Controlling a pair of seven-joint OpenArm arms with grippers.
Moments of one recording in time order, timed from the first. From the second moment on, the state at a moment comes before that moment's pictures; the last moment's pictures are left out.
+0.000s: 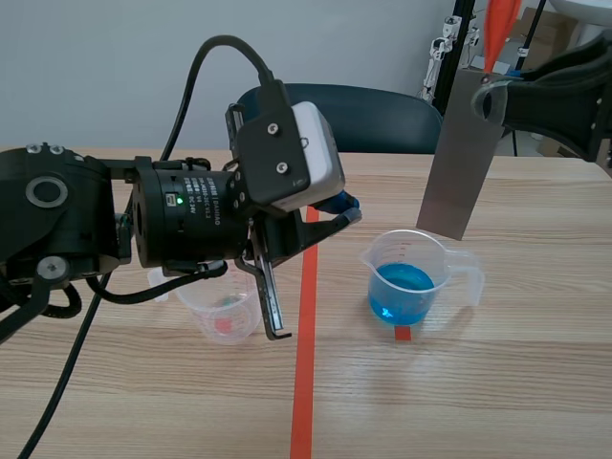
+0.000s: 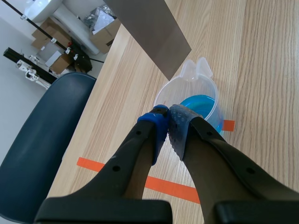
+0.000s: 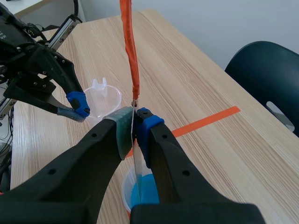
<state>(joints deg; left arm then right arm) -5.3 -24.9 32.7 101.4 13.0 -34.3 -3.7 38.1 72.4 -62.1 89.2 54.7 45.1 21.7</state>
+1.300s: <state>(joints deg) -3.9 -25.0 32.2 101.4 13.0 -33.9 -3.7 38.1 72.4 -62.1 89.2 54.8 45.1 20.4</state>
